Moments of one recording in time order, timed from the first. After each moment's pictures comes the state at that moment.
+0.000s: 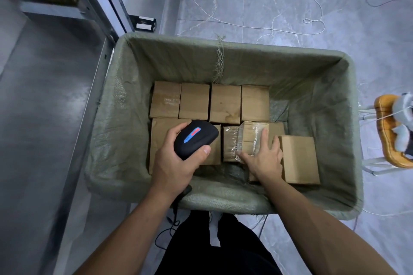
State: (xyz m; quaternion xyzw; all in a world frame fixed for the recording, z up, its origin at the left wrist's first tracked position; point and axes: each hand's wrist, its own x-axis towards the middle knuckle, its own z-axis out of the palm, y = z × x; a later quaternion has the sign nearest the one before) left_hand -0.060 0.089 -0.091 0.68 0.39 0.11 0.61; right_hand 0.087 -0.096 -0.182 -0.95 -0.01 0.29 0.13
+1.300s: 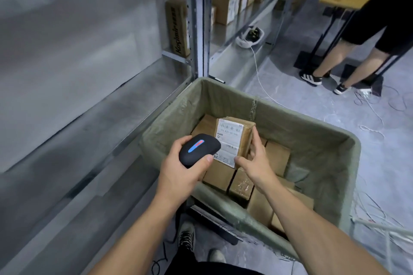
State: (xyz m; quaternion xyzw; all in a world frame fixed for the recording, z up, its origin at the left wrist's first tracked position) left_hand -0.119 -0.032 0.005 0.60 0.49 0.33 0.53; right_hand 0.098 -0.083 -0.091 -0.71 -0.33 0.37 0.50
